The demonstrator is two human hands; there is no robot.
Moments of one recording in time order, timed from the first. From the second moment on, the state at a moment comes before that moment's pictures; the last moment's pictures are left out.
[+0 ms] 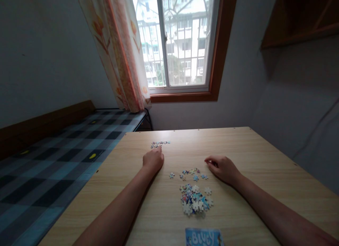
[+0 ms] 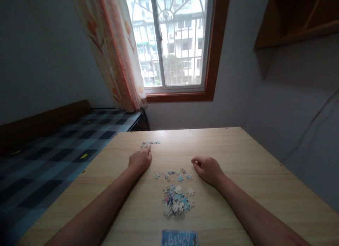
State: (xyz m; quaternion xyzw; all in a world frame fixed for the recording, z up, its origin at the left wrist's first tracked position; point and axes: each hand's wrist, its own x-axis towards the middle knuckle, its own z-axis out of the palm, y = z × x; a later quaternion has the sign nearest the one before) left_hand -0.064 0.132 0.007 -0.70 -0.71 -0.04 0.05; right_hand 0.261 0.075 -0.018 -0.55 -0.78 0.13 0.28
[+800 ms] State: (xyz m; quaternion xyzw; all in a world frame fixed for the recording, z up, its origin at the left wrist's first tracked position) left_hand -0.067 0.116 0.037 -0.82 -0.56 -0.07 -0.10; right_hand 0.265 0.079 -0.020 -0.54 -0.78 0.13 0.29
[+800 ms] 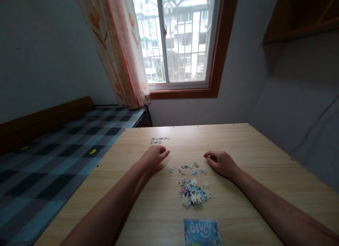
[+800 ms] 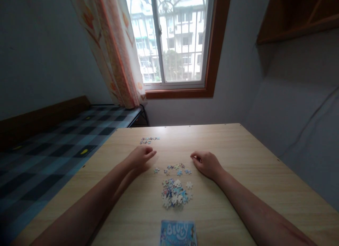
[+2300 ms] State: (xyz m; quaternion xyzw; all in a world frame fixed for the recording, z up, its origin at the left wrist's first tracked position) left_hand -0.026 0.072 0.037 -0.76 -0.65 0.09 -0.04; right_hand 0.263 0.078 -0.019 -0.53 -0.78 0.14 0.29
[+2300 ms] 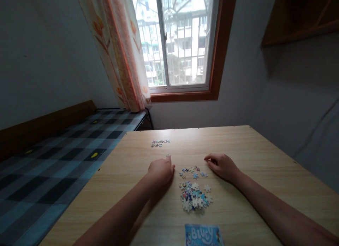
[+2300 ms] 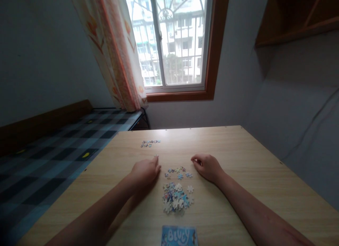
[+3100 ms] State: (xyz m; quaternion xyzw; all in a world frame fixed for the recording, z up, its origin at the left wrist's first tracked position) left_hand -0.042 0.124 0.011 -0.72 -0.69 -0.04 0.01; right_hand 0.263 0.077 -0.019 -0.54 -0.79 0.14 0.28
